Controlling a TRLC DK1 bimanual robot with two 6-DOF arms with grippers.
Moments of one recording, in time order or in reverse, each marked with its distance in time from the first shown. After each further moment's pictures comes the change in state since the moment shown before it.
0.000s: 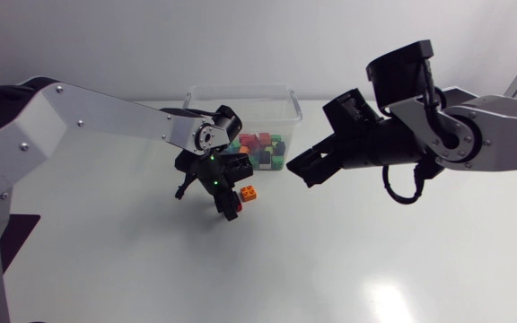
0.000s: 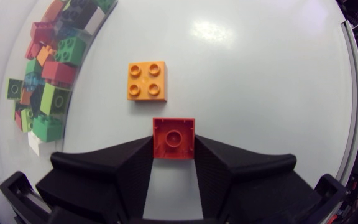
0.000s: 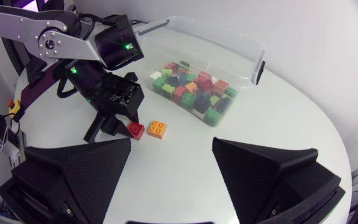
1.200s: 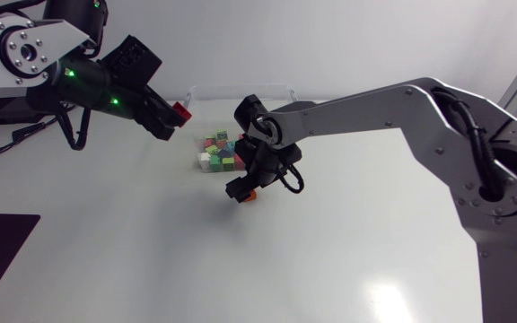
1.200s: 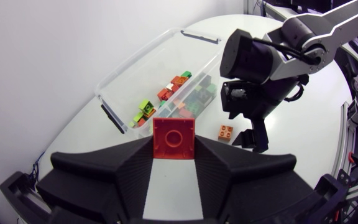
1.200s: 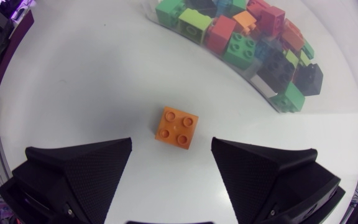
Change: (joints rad) left arm 0.261 -0.612 -0.161 0.126 0.130 -0.143; right arm 0.186 0.803 0.686 -0.376 0.169 0.113
